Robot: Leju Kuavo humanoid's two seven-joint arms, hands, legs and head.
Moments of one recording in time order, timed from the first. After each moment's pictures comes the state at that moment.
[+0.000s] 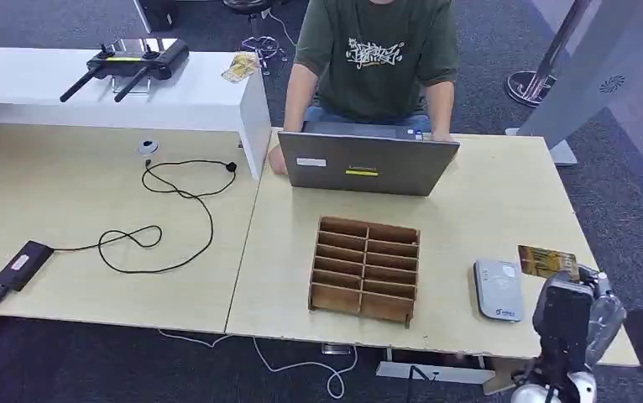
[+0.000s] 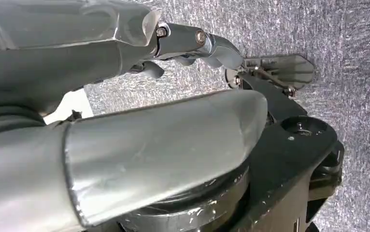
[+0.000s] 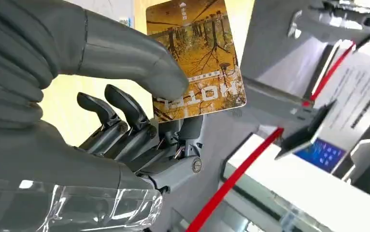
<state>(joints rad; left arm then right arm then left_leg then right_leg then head) -0.06 -0.18 1.38 -0.33 -1.25 -0.35 -0.24 0.05 0.04 -0.09 -1.67 0.53 -0.58 -0.06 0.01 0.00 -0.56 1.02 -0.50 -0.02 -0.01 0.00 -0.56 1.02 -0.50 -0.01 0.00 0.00</state>
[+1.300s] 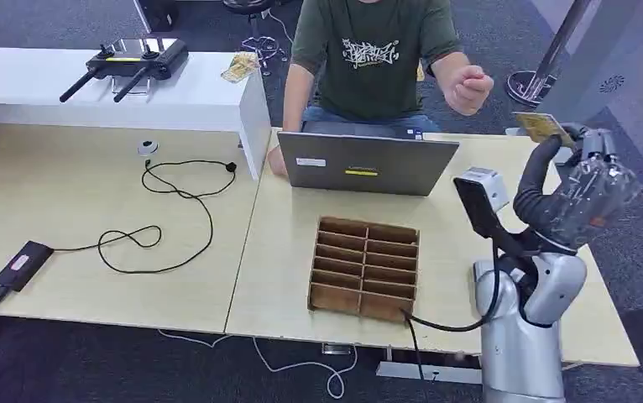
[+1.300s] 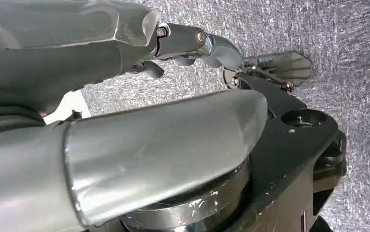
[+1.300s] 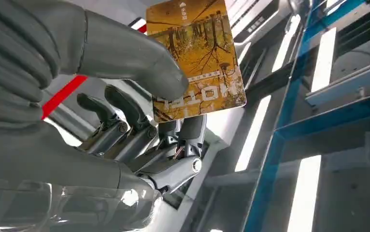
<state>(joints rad) -0.06 -0.17 1.35 -0.30 -1.29 -0.35 -0.26 -0.43 0.13 0.01 -1.54 1.28 -0.69 -0.02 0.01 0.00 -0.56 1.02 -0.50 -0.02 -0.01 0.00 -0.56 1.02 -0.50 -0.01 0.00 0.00</state>
